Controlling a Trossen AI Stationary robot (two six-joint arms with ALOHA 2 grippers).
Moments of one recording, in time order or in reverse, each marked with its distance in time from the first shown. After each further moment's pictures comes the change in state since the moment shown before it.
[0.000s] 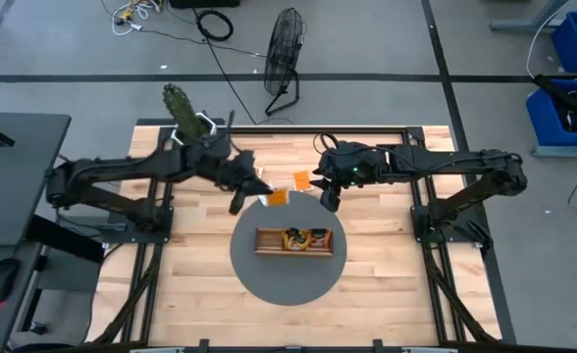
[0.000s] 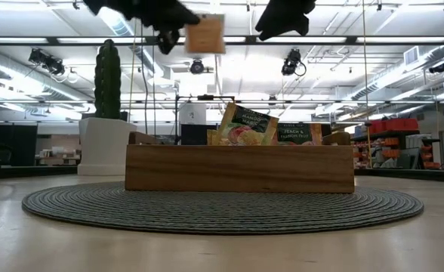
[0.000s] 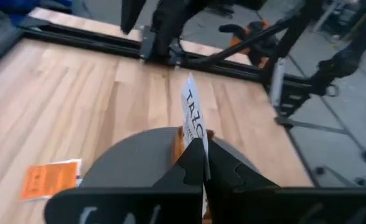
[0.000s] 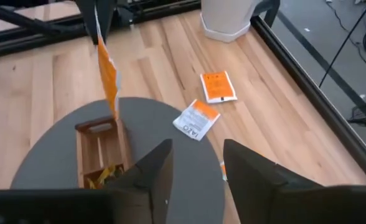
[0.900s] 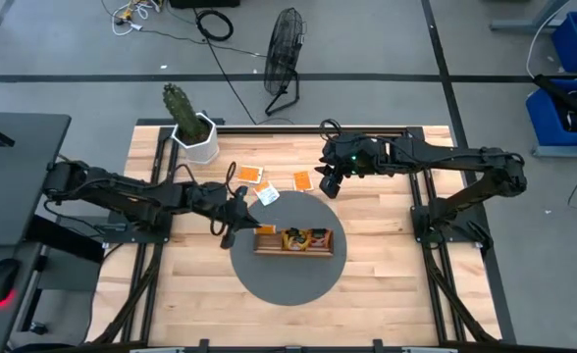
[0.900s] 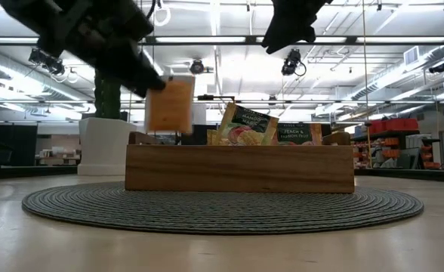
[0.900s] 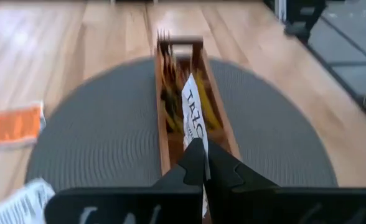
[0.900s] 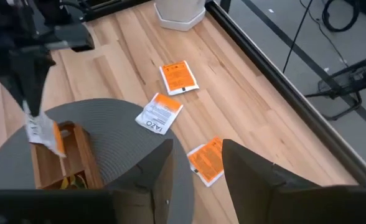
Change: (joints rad) left arm -0.224 -0.023 -0.448 0.347 -0.198 0.136; right arm -0.088 -0.003 -0.001 -0.053 0.051 0.048
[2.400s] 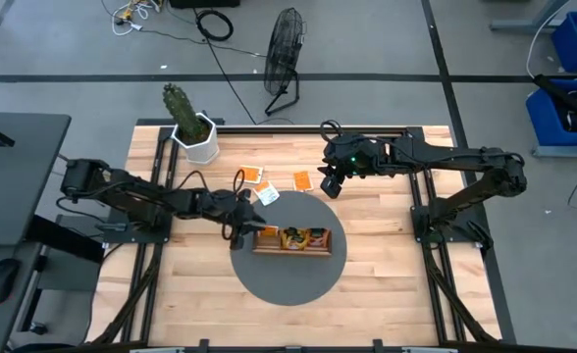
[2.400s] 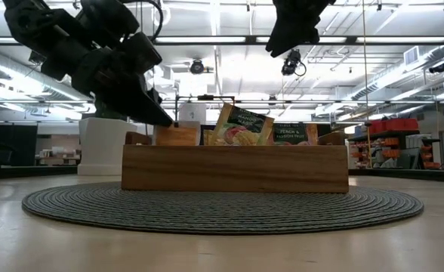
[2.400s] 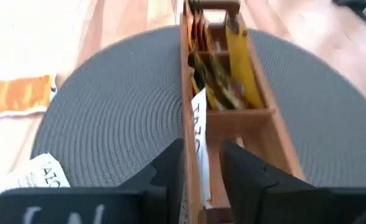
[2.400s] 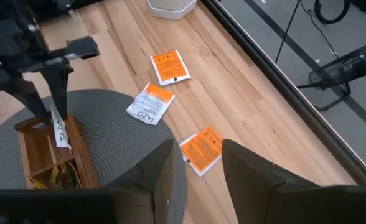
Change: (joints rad) left arm -0.013 0.190 -0.055 0.193 -0.102 0.000; right arm -0.002 0.000 -0.001 -0.044 0.025 0.010
